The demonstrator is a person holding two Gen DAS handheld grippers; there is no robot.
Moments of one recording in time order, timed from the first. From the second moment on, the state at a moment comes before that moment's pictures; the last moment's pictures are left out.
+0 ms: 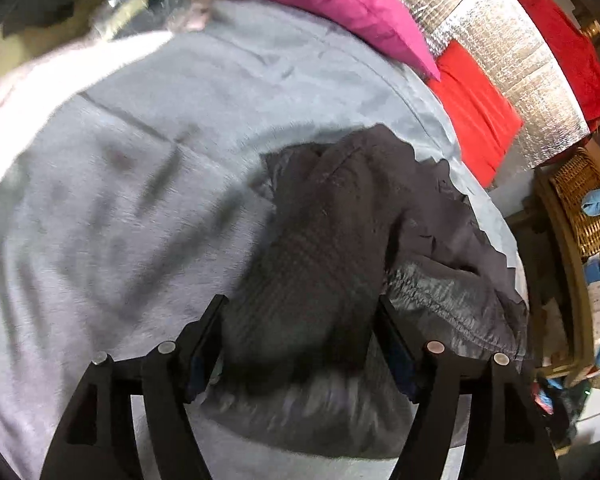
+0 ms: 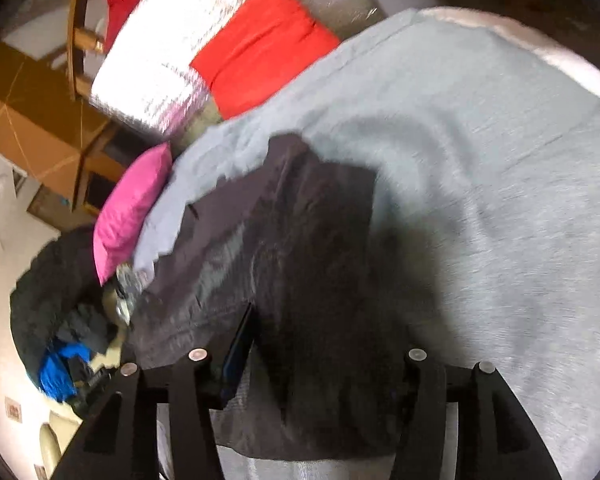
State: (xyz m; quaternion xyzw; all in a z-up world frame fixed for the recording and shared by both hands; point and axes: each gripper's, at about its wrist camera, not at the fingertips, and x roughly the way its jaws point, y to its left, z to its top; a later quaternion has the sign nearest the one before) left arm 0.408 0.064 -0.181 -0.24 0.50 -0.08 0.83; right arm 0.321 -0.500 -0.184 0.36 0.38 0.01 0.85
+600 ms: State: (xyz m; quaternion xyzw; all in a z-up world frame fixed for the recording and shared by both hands) left arm 0.318 0.042 -0.195 -0.29 0.49 -0.09 0.82; right arm 0.259 -0.431 -0.197 0.45 0.37 0.09 0.81
